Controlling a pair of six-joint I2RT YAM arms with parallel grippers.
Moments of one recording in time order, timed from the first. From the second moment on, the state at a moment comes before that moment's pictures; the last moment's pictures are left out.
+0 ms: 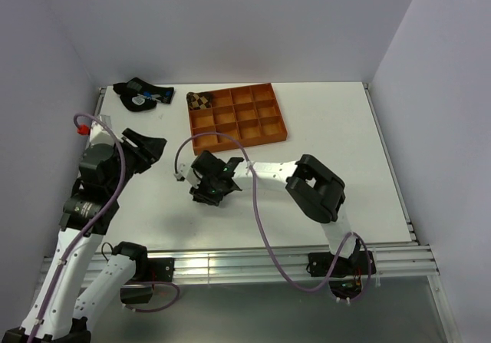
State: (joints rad) left arm -0.25 0.67 0.92 -0.48 -0.02 -0.79; right arm 1.03 2.05 1.43 -0.40 -0.14 -0.20
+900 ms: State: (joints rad) left arm -0.68 0.84 0.34 0.15 -0.32 -0.98; right arm 0.72 1.93 1.24 -0.89 -0.75 -0.54
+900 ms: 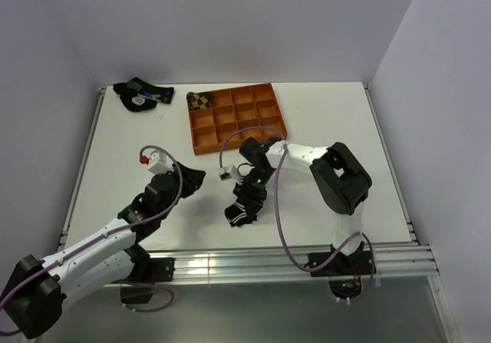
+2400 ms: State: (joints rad) left arm -0.69 0.52 0.69 -0.30 -0.53 -1.02; right arm 1.06 1.78 1.16 -0.55 -0.20 -0.13
